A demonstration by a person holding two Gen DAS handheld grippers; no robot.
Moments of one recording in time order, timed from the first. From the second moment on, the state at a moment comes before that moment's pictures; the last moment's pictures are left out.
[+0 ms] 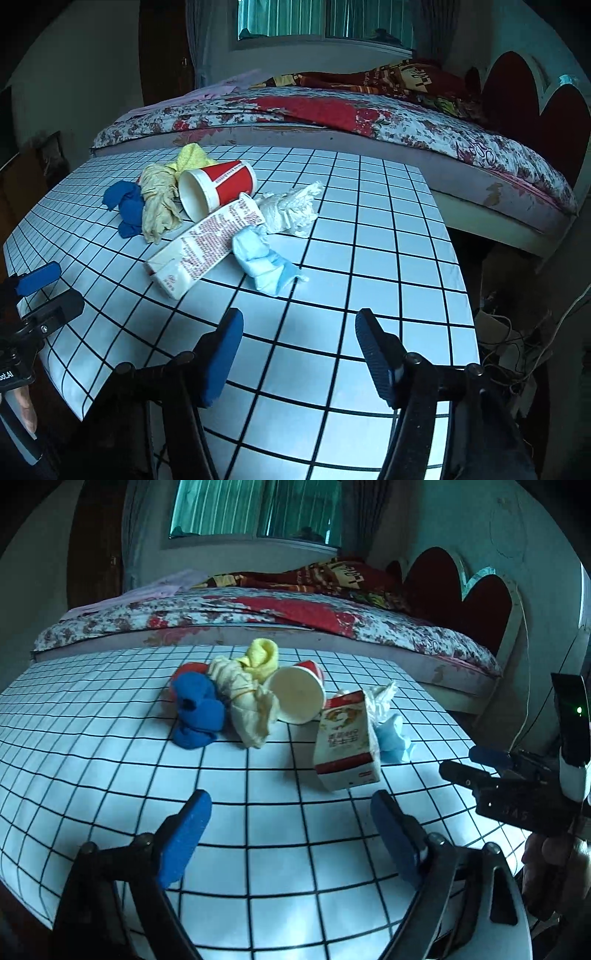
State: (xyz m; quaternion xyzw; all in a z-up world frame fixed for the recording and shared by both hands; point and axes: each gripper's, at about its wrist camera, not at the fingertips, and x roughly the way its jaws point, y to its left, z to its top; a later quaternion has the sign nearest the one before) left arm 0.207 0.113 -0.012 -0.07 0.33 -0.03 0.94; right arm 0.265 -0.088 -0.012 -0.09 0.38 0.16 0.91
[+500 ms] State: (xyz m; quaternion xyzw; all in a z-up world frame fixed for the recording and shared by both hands) left arm 0.266 0.091 -0.027 -0.12 0.36 -0.13 0.91; right arm 0.290 -0.095 -0.022 -0.07 0.39 0.18 0.90
